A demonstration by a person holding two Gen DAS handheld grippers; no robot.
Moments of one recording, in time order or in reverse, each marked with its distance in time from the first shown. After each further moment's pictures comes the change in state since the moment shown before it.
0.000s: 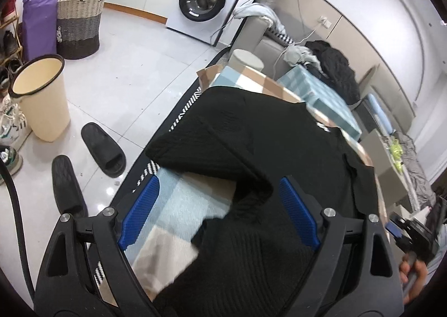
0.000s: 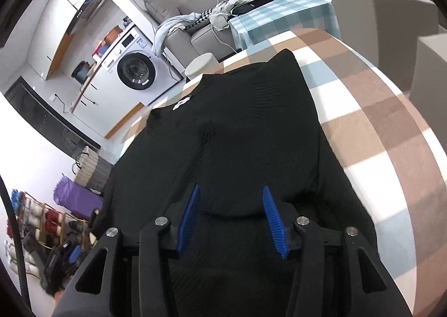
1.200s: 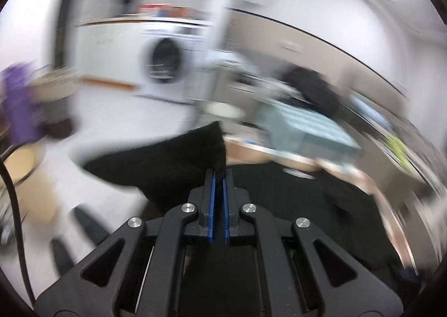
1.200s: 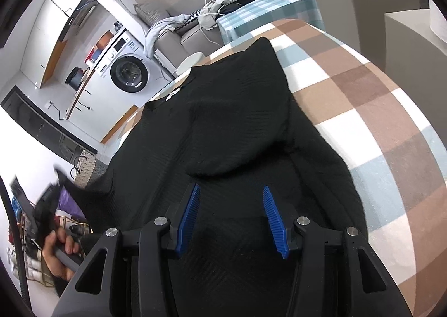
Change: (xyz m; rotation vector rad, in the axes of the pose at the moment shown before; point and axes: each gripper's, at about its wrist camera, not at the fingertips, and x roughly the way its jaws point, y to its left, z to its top) left arm 0.005 -0.129 0.039 0.327 -0.234 -0.103; right arm -0.028 -0.010 -0.036 0.052 -0.004 -0.033
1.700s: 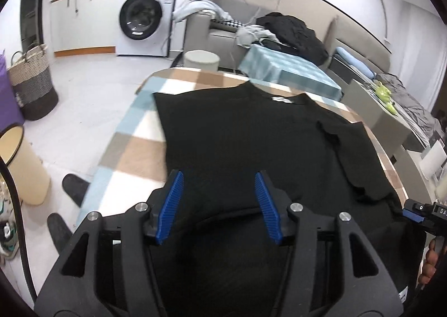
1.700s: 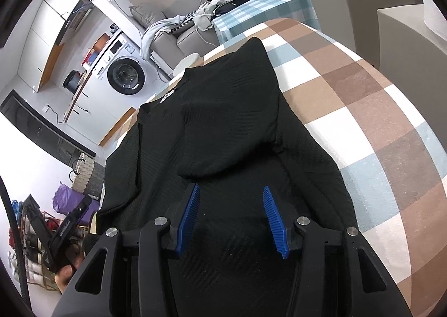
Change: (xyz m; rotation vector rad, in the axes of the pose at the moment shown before) left arm -0.007 0.020 -0.057 -0.001 0.239 0.011; right arm -0.001 -0.009 -0.002 0.014 0.001 -0.001
